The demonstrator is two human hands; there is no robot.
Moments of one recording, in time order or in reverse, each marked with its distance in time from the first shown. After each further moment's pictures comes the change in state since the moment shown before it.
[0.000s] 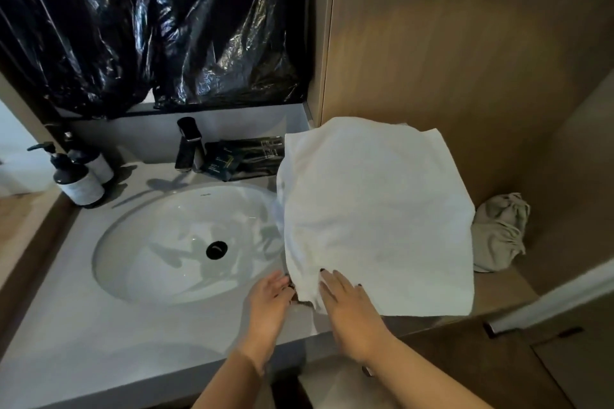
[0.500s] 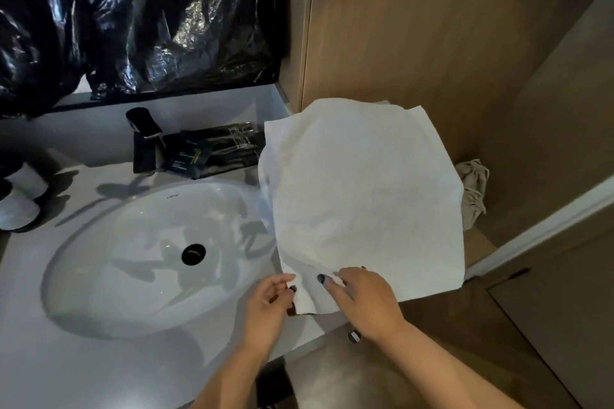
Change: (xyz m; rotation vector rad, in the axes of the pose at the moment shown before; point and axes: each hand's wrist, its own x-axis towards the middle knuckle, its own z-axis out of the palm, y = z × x) left_hand 0.024 -0.001 -0.021 0.059 -0.195 0.025; right_hand 0.006 -0.006 -0.015 0.485 0.380 0.242
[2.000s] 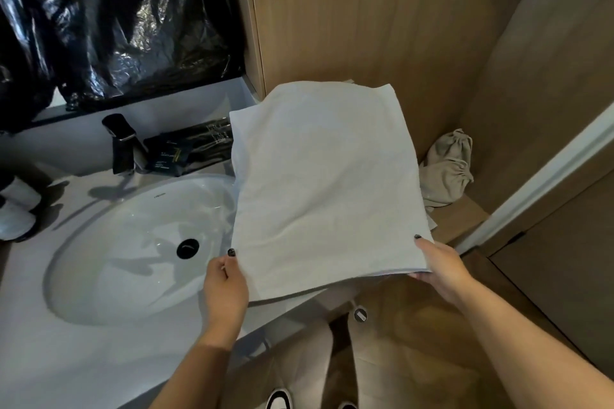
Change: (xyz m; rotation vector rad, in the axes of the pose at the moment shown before) left_hand -0.008 0.007 -0.008 0.259 0.419 0.130; right_hand -0.053 0.146 -0.052 1.159 0.229 0.929
